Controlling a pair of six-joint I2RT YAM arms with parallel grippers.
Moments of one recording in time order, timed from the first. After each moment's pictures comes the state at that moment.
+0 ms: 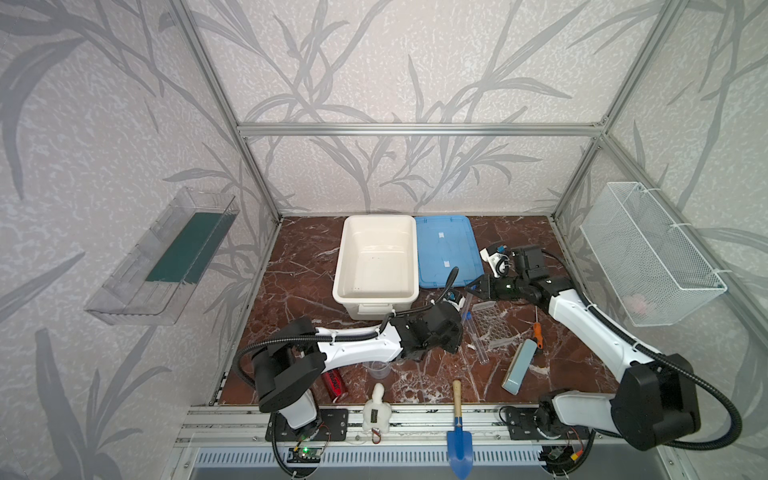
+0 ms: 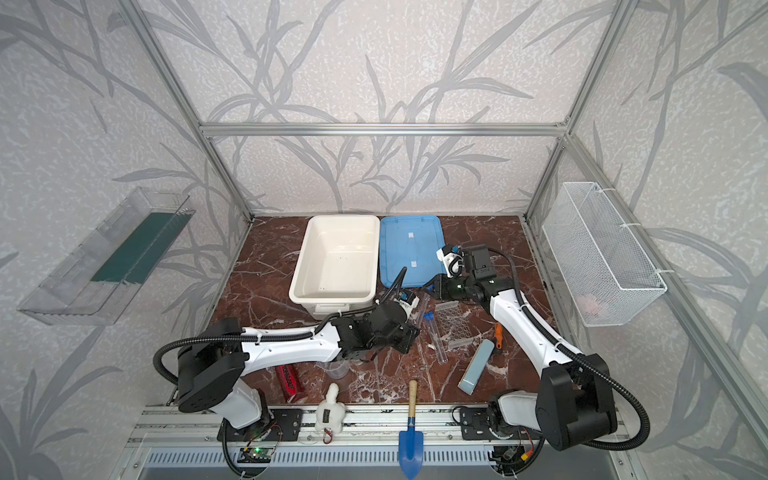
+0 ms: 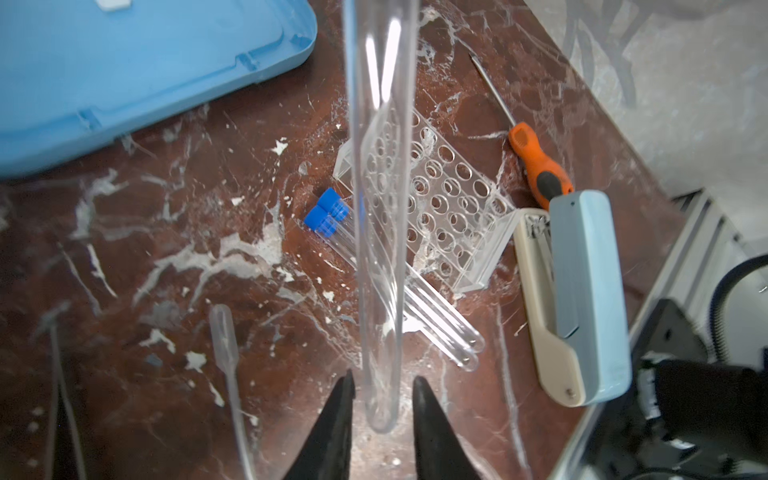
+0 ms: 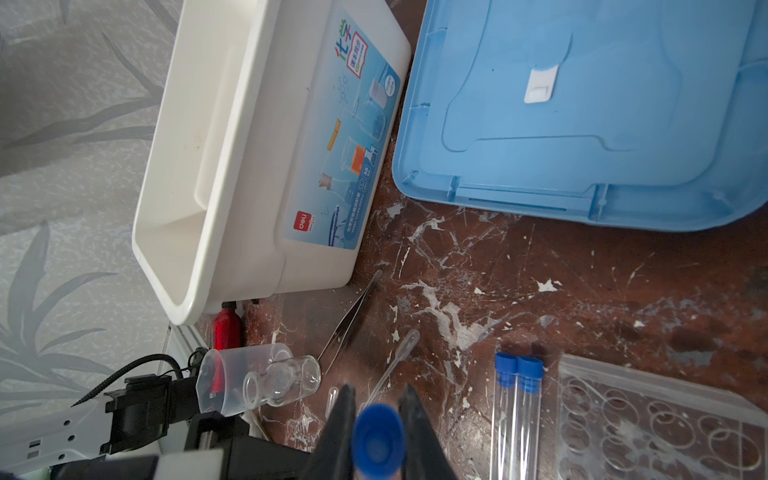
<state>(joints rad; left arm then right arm) -1.11 1.64 0.98 -0.07 -0.10 -0.54 0.24 1.31 0.92 -0.47 -0.61 0.33</state>
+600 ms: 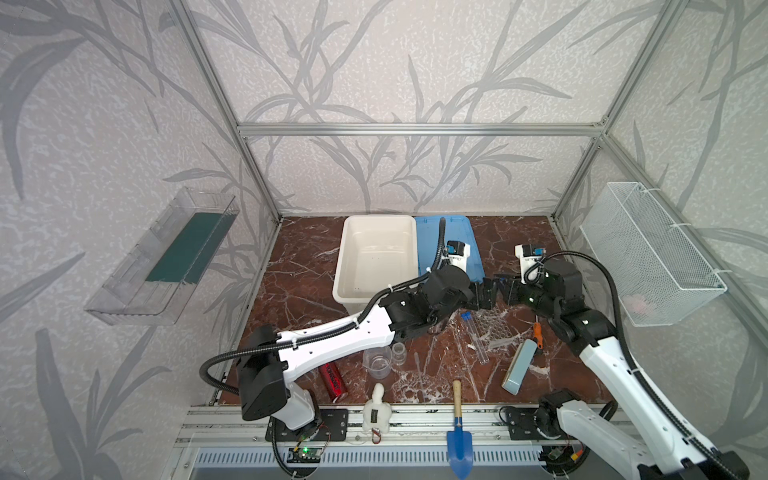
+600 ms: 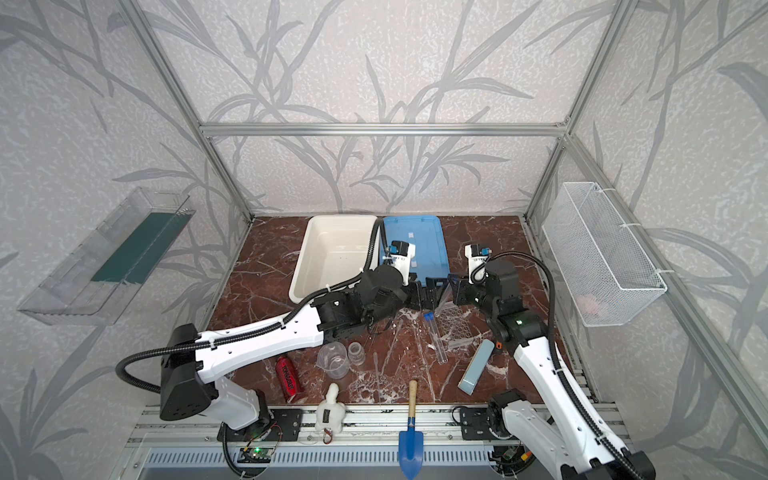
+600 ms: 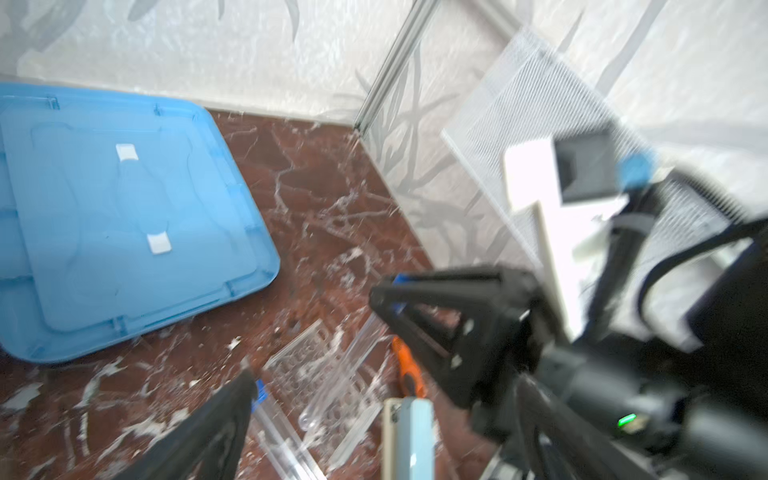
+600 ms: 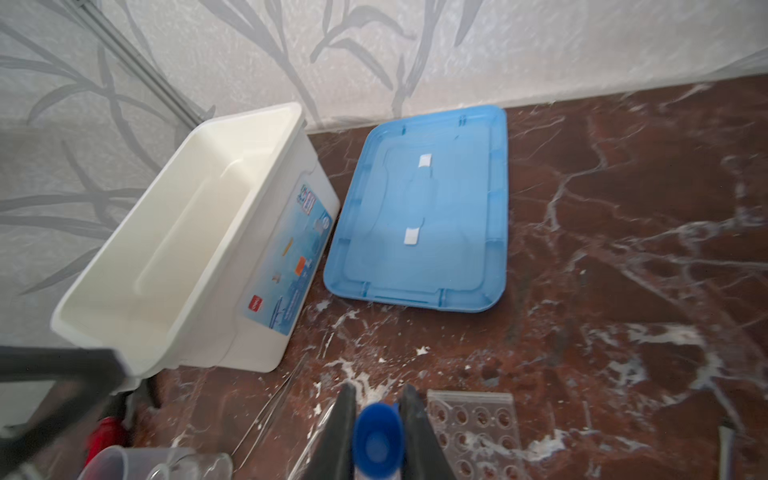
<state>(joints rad) -1.10 1.55 1.41 -0.16 -0.27 -0.75 0.25 0.87 0.77 -0.37 -0.18 0.27</state>
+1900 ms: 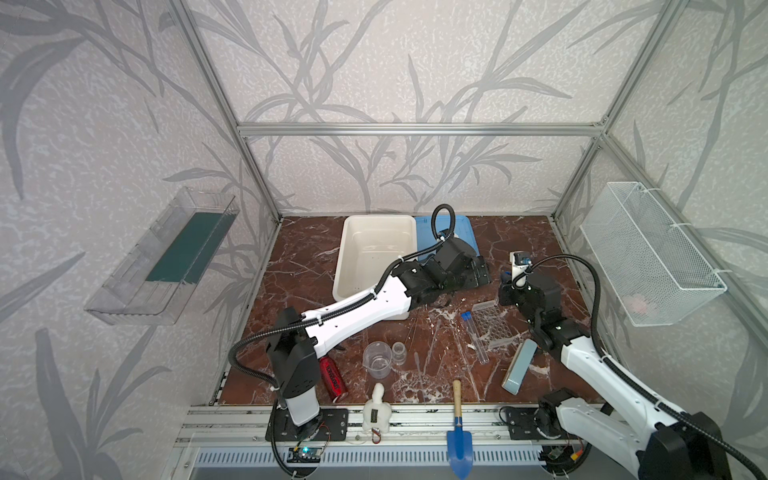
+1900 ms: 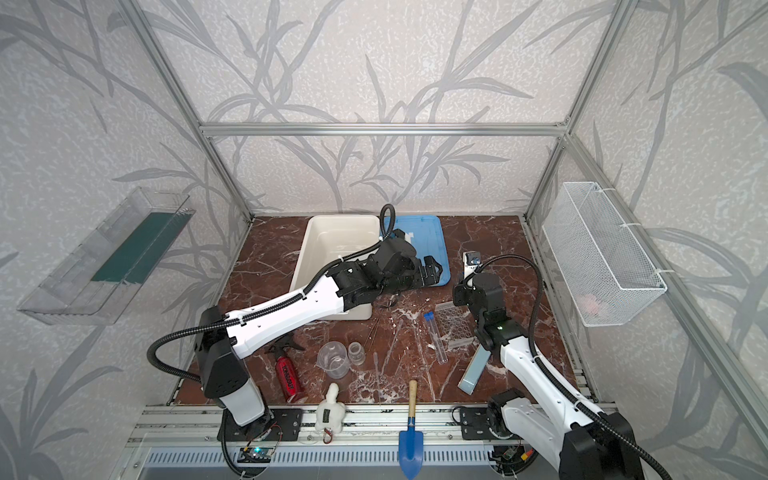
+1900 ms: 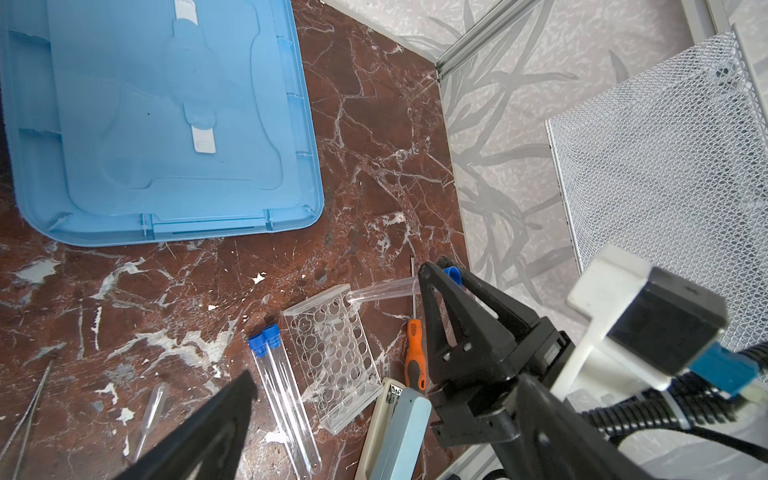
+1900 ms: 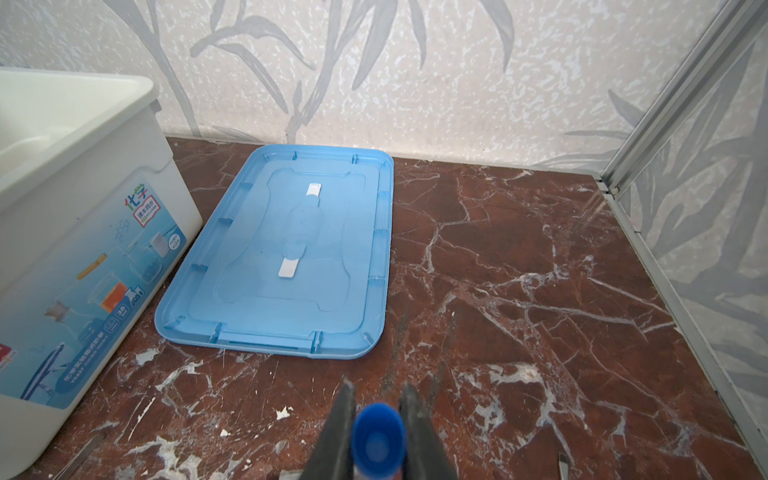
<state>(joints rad) -0.98 1.74 1.61 -0.50 -0.12 -1.00 0.30 0.98 0.53 0.05 0.16 0.07</state>
